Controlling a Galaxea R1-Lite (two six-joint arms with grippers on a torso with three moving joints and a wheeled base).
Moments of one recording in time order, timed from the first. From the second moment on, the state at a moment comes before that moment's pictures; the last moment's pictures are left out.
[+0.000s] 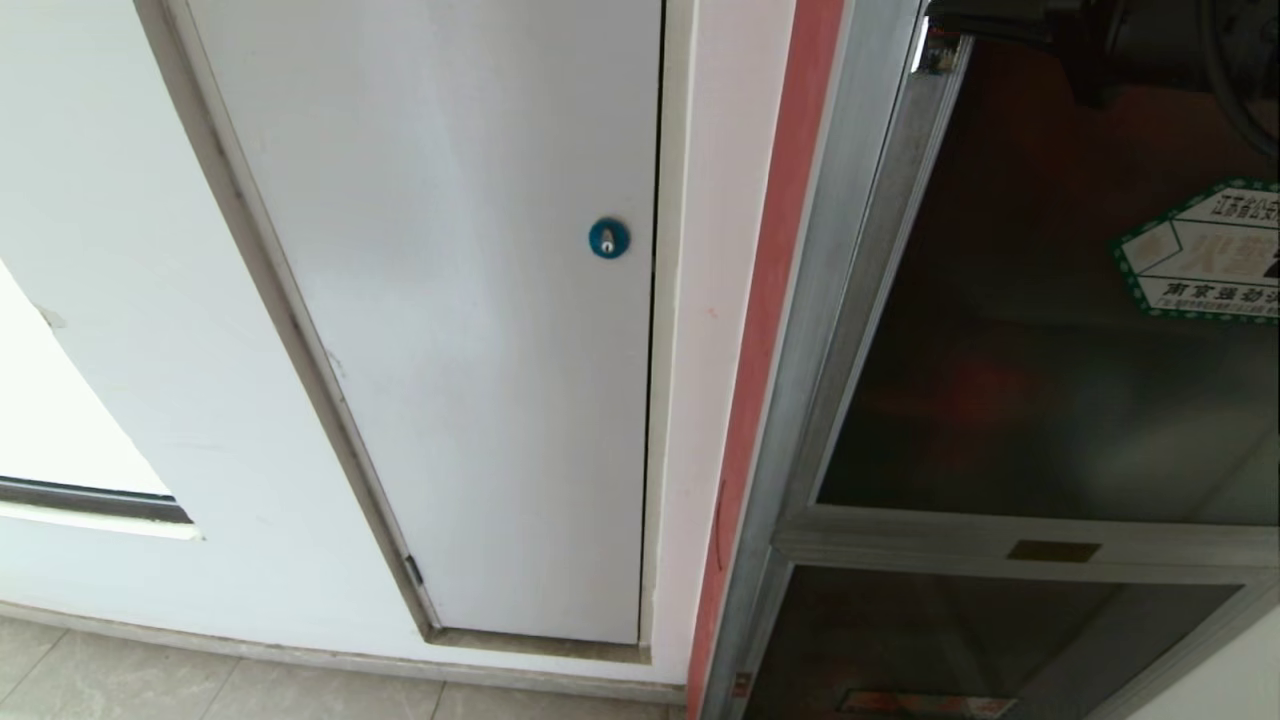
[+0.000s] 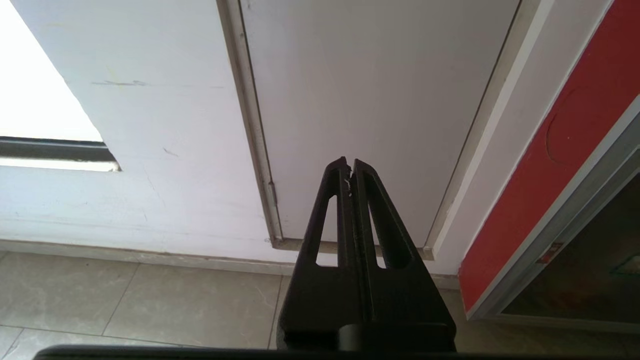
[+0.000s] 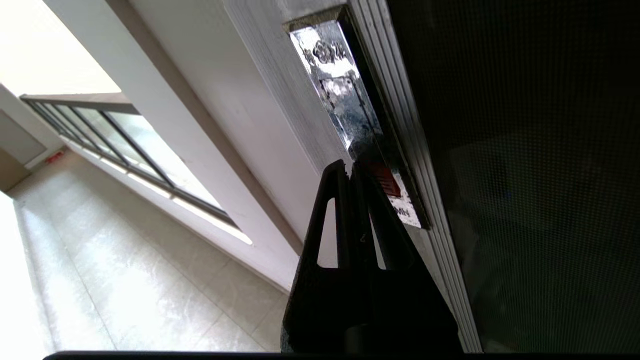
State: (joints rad) left arm 0.00 0.00 0.00 -0.01 -0.02 -0.01; right arm 0.29 1.59 -1.74 0.02 0.26 0.39
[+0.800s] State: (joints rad) left arm 0.00 0.00 0.00 -0.01 -0.02 -0.01; right arm 0.27 1.57 -1.69 0.01 0.24 0.40
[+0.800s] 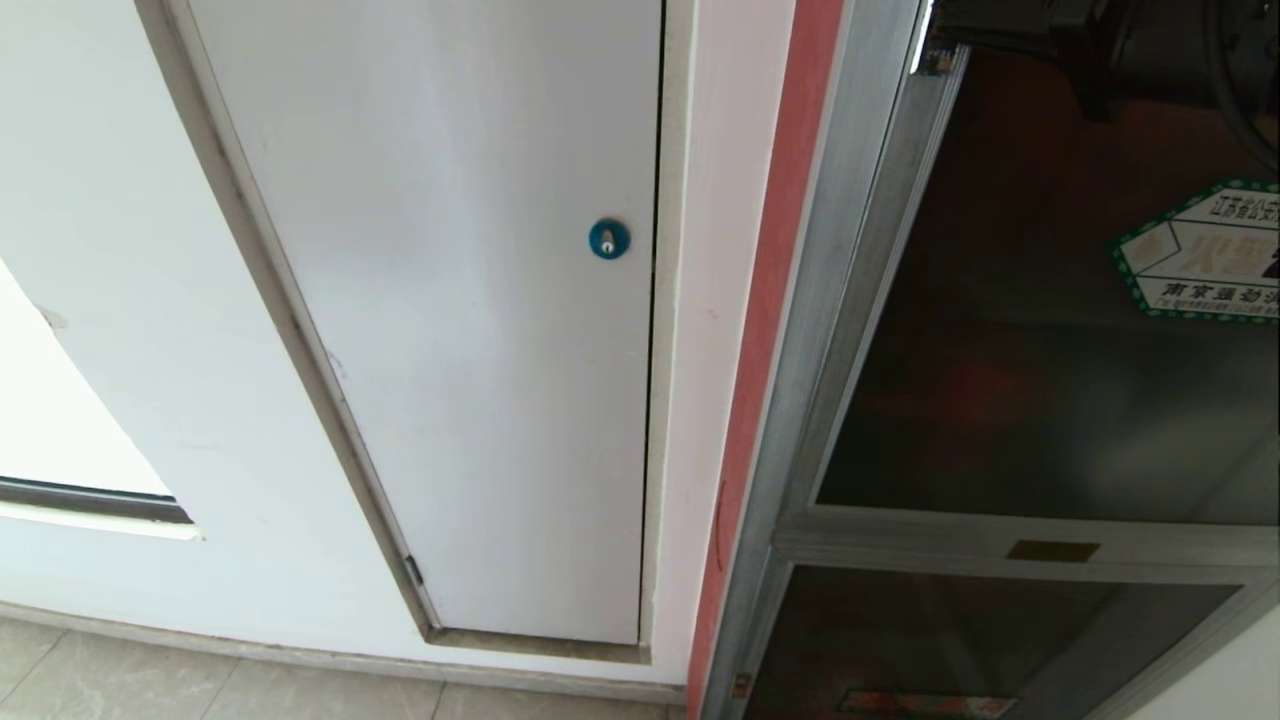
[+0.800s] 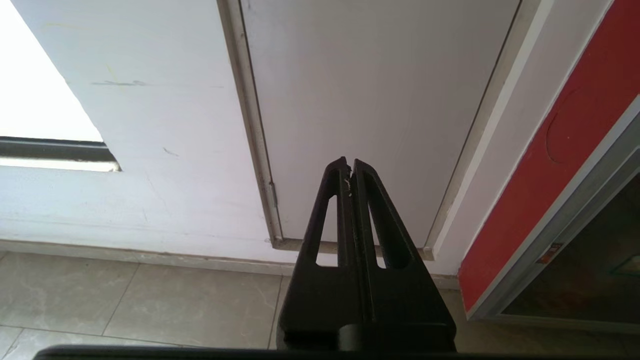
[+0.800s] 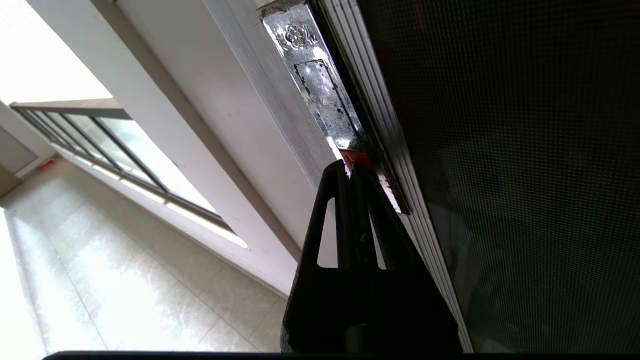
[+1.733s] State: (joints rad) left arm 0.00 0.00 0.00 -0.01 -0.02 -0.01; right arm 0.28 1.52 -1.64 0.02 0.24 0.40
